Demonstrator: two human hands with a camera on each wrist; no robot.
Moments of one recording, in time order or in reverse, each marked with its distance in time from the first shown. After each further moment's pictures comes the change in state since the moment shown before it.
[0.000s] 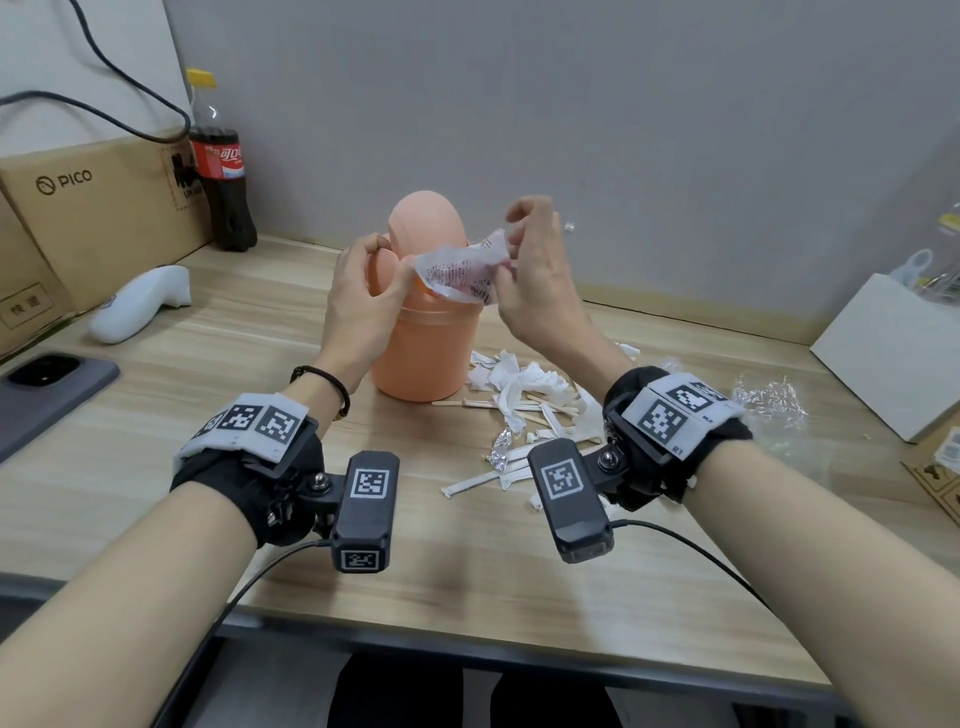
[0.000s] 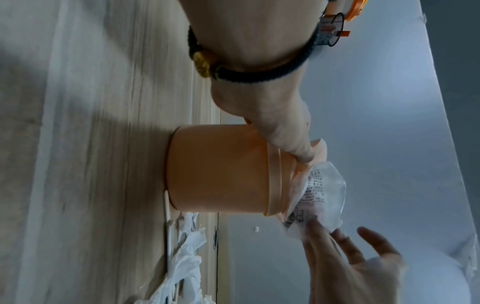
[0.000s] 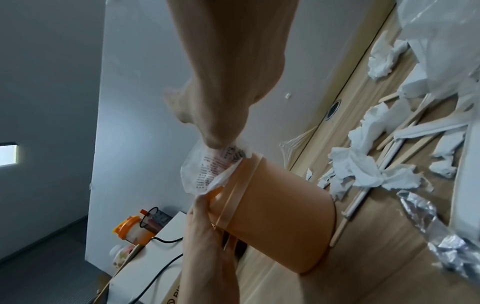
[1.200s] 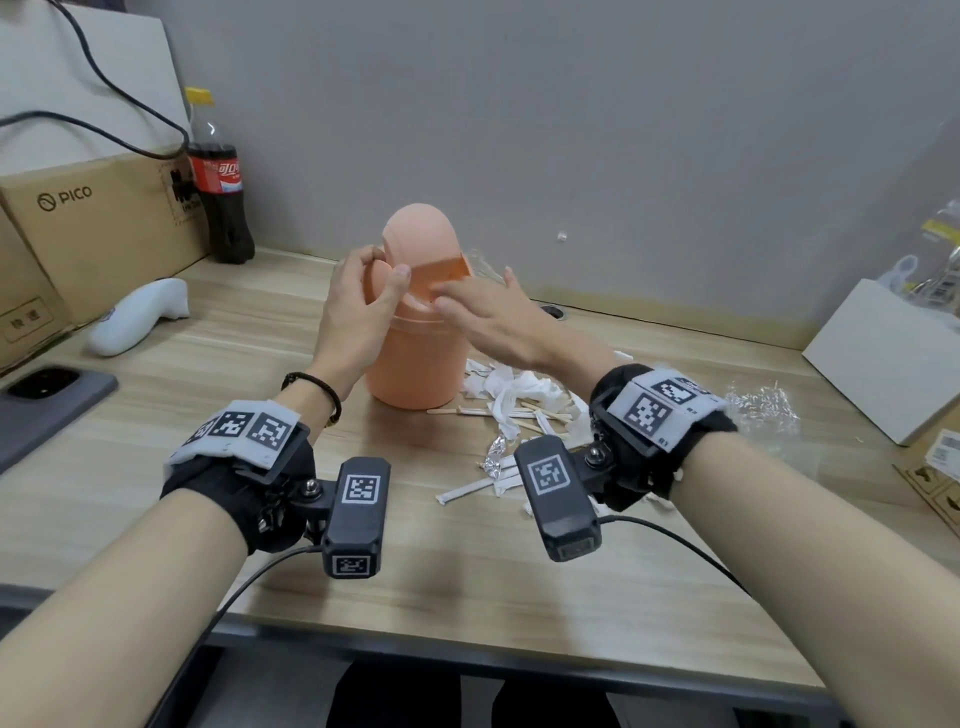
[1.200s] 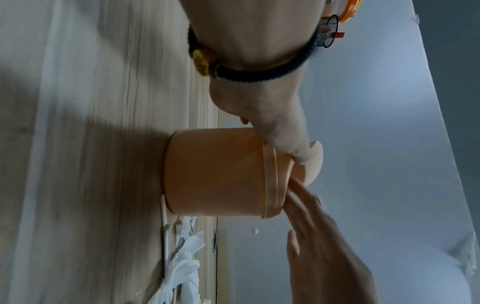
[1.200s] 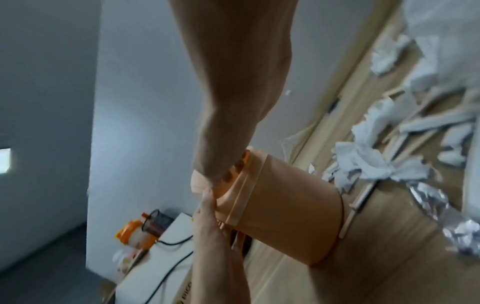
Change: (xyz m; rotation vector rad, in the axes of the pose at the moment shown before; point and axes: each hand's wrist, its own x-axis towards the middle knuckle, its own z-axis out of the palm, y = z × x) left_hand -0.001 0.005 -0.003 0.061 -0.031 0.018; right_hand -0.002 -0.009 -0.001 -0.200 -0.591 -0.039
